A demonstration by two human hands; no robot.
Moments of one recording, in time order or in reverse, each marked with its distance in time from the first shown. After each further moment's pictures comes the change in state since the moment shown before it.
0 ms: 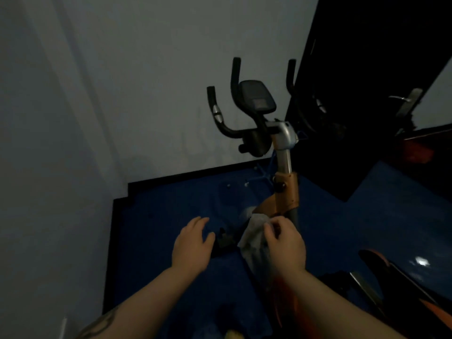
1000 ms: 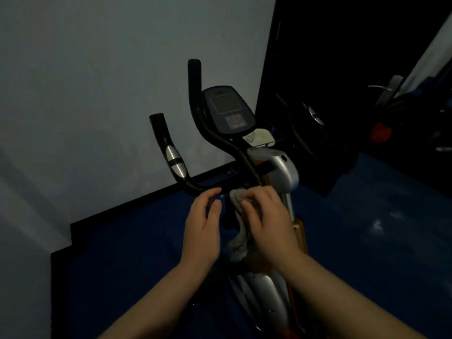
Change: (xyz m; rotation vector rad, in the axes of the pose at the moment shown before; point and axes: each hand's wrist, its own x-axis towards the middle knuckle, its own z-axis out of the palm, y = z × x) left_hand 0.292 0.107 0.003 -0.723 0.017 0.207; right_hand 0.273 -0.060 0.053 0.048 0.128 -0.291
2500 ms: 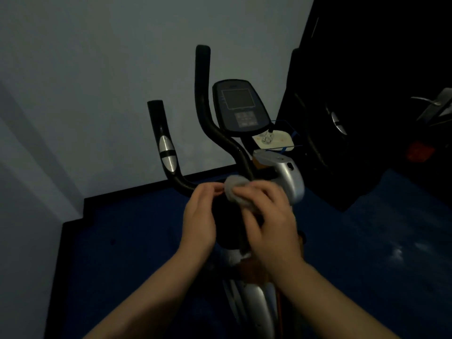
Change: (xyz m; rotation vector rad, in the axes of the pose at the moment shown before) left_hand 0.023 0.010 0.047 -0.226 0.198 -0.102; right_hand 0.023 0.024 -0.022 -0.023 -0.071 -0.258
